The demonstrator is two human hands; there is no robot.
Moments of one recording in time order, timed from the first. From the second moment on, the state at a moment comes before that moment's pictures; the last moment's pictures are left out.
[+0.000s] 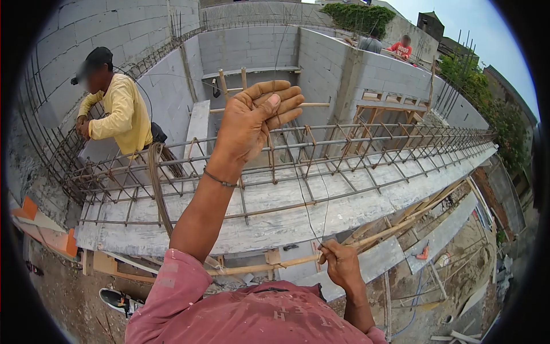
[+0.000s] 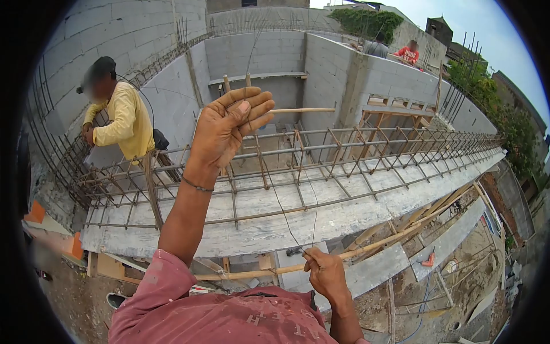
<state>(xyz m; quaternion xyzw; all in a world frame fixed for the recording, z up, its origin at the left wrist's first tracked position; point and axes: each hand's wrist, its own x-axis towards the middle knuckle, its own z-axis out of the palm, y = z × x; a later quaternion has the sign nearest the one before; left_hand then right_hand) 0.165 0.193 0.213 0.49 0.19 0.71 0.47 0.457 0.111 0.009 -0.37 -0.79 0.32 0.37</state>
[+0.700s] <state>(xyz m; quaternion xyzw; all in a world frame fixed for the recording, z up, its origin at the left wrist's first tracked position) 0.154 0.196 0.223 0.56 0.13 0.65 0.50 0.469 0.078 0.028 -0.23 -0.79 0.51 0.25</state>
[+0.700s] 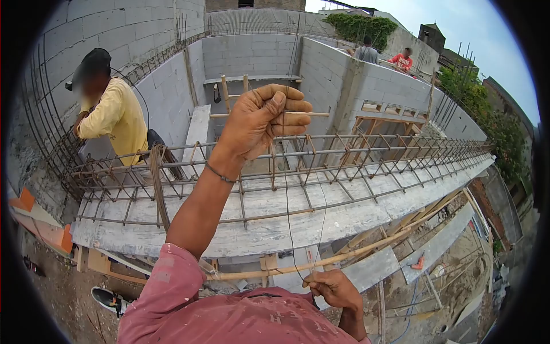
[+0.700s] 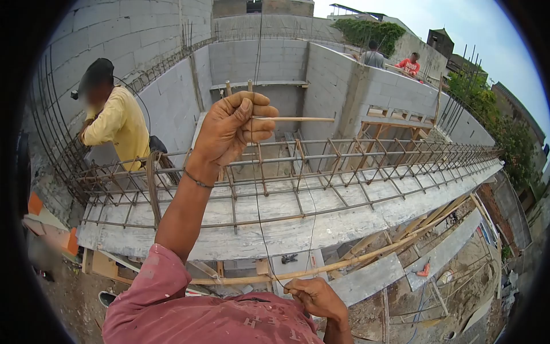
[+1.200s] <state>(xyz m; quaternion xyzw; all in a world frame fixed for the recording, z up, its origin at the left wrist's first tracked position) 0.144 0.196 0.222 0.50 0.03 0.69 0.53 0.467 0.072 0.010 -0.16 -0.67 0.69 0.24</state>
